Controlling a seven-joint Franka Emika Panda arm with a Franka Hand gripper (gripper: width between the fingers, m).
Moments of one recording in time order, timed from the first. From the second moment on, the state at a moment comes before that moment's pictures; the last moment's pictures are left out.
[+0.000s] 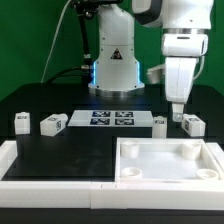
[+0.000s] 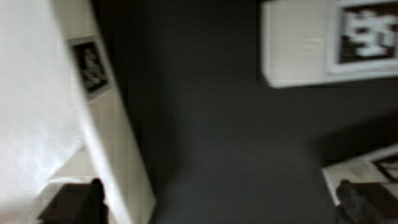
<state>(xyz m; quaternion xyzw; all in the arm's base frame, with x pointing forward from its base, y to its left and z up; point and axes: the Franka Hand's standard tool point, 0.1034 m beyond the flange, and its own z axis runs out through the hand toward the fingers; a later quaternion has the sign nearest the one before) 0.449 0.116 0.057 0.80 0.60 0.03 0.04</state>
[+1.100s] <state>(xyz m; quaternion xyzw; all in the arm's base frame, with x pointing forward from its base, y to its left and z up) 0.405 0.155 0.044 1.00 0.08 0.01 -0.02</state>
